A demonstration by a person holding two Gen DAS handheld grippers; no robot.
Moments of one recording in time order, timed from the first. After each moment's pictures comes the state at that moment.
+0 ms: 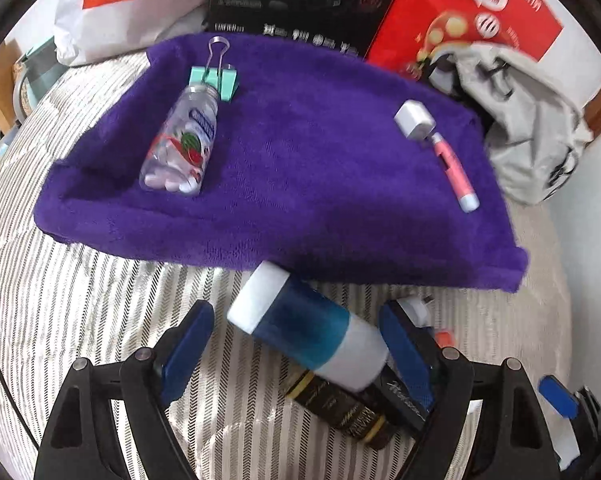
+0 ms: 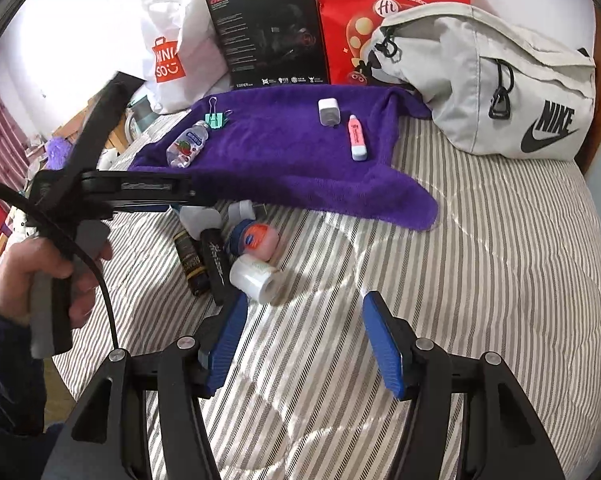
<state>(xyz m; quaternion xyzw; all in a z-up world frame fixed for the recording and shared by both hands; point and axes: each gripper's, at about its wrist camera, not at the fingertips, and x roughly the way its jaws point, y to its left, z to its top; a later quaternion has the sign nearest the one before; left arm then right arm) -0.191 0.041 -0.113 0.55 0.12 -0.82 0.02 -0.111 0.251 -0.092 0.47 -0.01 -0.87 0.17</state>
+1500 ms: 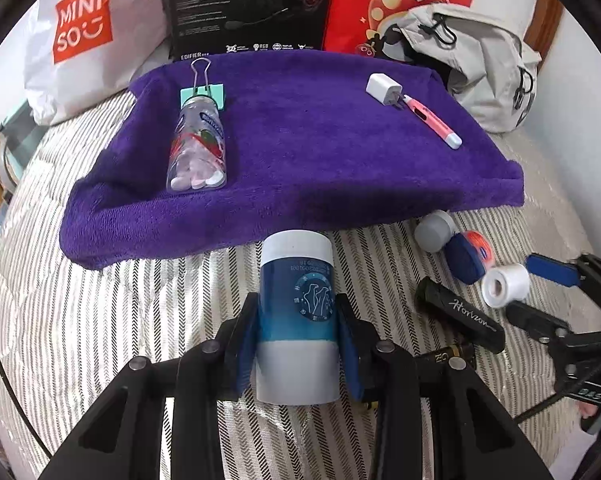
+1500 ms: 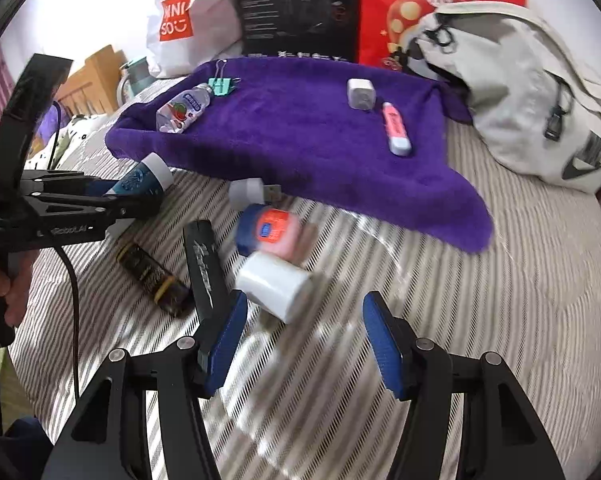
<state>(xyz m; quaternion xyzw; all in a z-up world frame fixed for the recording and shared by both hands) -0.154 0.013 -0.112 0.51 0.01 -0.86 -0.07 -0.144 0.202 -0.128 0.47 0.07 -0.86 0.17</state>
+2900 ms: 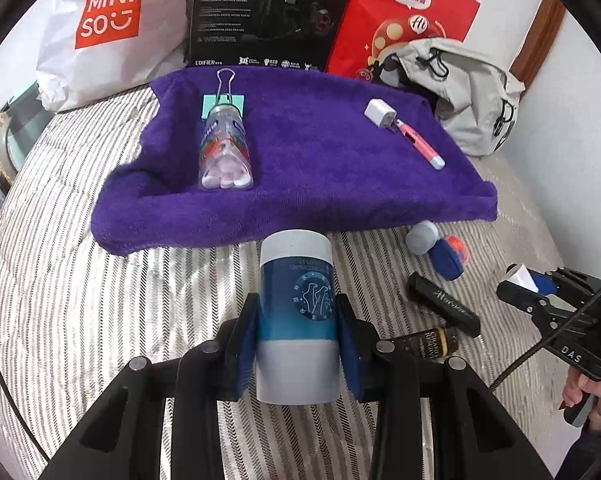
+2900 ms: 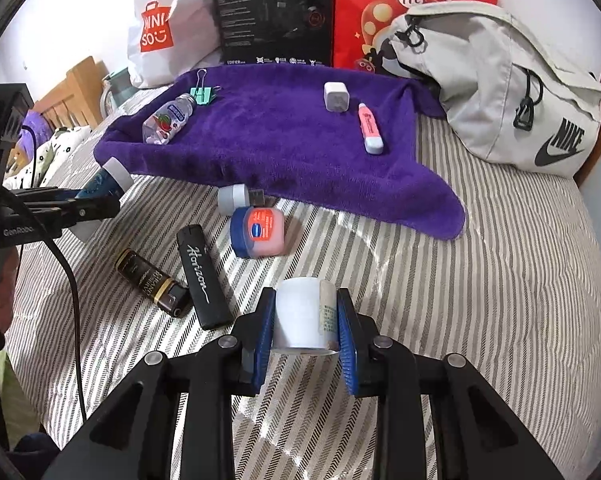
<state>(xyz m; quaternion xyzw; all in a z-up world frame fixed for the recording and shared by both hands) -0.136 -0.018 -0.096 0.49 0.05 -0.86 -0.10 -0.133 0.210 -0.116 0.47 0.05 -0.87 0.13</state>
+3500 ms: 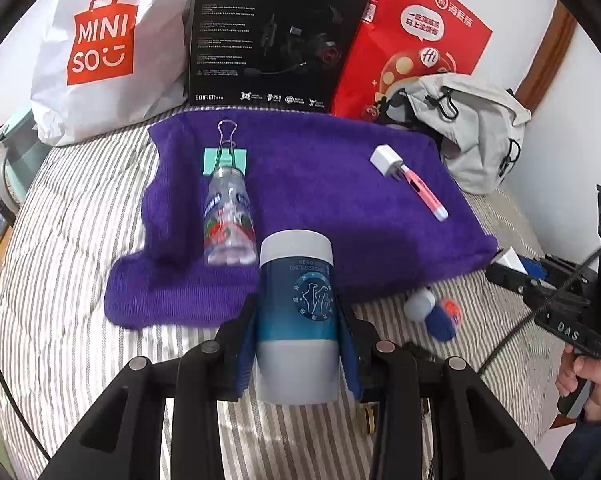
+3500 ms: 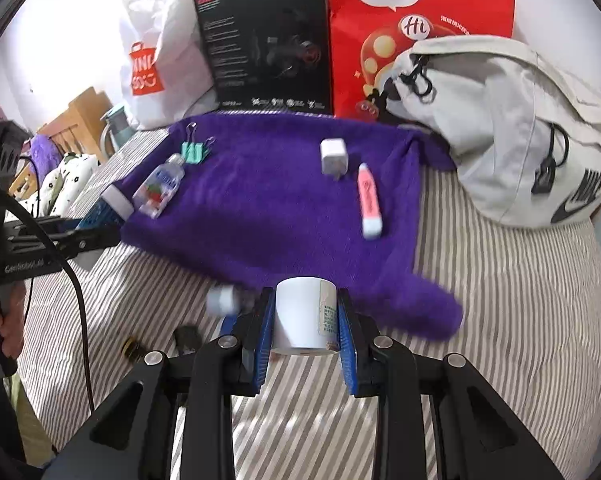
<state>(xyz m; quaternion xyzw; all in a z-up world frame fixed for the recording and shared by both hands) -0.181 -0.023 -0.068 0.48 0.06 -0.87 -0.10 -0.203 0.213 -0.086 0.45 0.02 -0.88 0.15</state>
